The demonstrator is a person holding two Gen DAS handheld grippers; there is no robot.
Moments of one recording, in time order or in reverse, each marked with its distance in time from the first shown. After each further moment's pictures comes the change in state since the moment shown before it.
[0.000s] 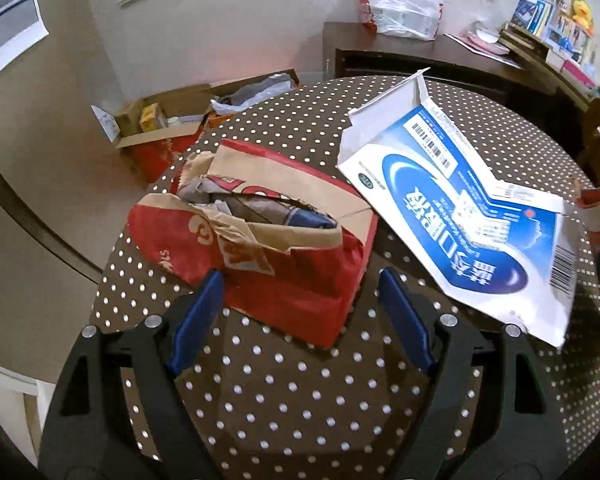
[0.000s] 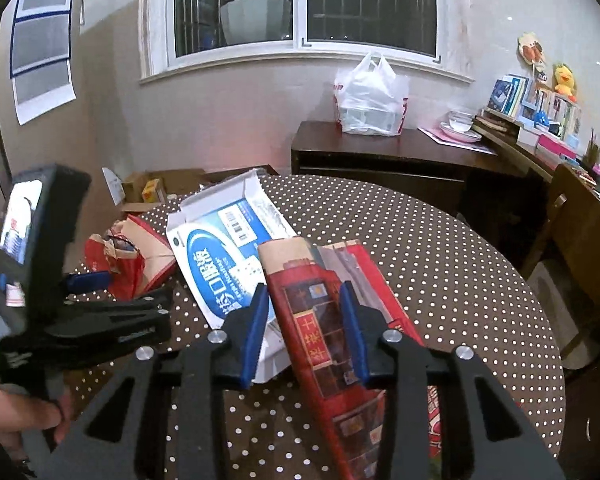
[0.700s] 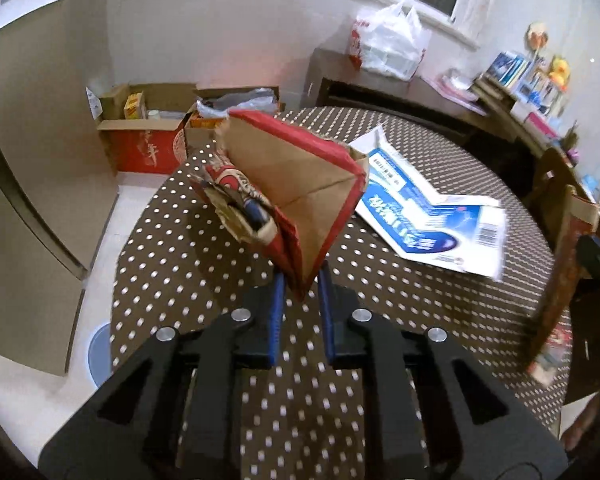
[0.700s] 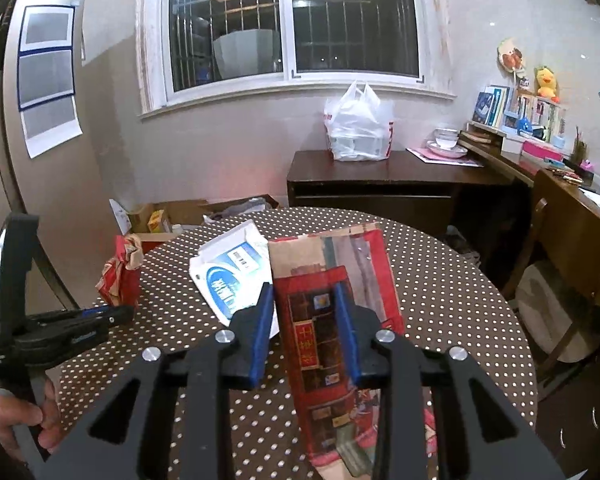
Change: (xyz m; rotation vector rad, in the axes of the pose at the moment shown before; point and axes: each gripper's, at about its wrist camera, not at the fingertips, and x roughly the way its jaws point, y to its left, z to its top) left arm -0.073 0.051 -0.038 -0.136 -0.086 -0.214; right arm -0.076 -0.007 0.000 0.041 -0.099 0.014
